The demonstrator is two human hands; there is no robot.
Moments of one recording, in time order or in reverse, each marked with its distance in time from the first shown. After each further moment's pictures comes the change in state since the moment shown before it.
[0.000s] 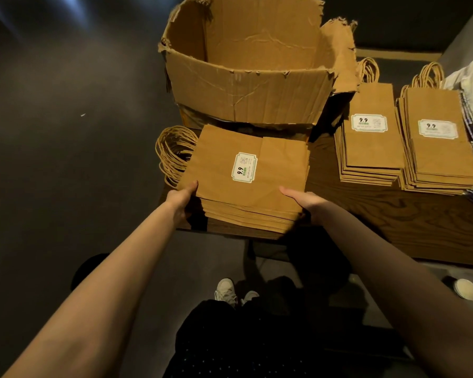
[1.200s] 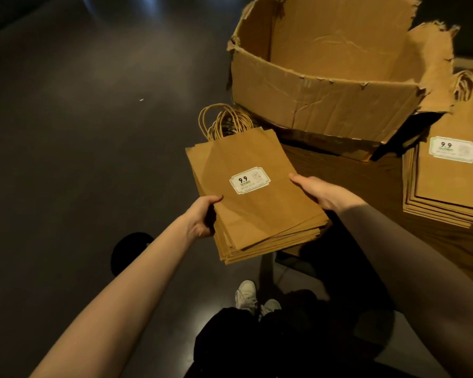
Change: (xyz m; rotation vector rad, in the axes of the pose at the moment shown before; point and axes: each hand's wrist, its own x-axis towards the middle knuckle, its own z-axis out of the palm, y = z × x) left_hand 0.002 -0.010 -0.044 -0.185 -0.137 -0.214; right_hand 0.055 -0.076 0.066 -0.396 -0.202 -0.132
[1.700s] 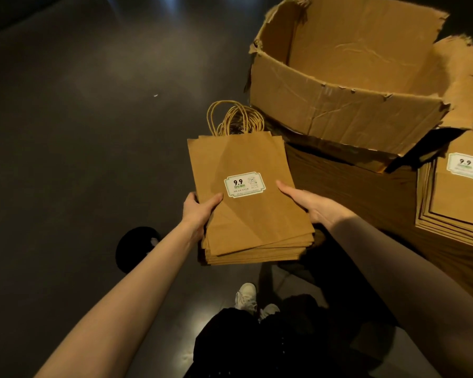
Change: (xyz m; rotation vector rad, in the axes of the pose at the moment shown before) left_hand 0.000 -0.008 -0.024 0.009 0.283 0.433; right_hand 0.038 0.006 0.040 0.136 -0.146 0.018
